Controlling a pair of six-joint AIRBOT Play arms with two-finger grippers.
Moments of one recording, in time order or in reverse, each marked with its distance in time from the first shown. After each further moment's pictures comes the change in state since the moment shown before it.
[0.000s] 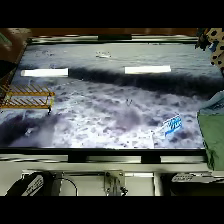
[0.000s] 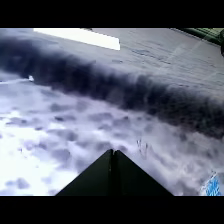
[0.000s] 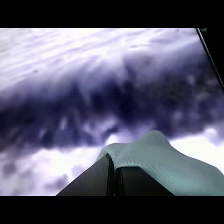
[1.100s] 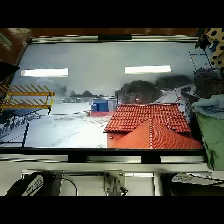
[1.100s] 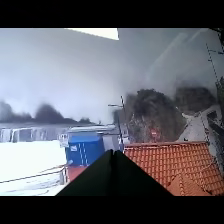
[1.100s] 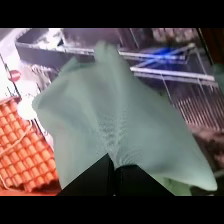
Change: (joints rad) left arm 0.000 0.001 0.000 0.000 -0.039 0.000; right arm 0.002 0.066 -0.018 -0.425 0.268 0.136
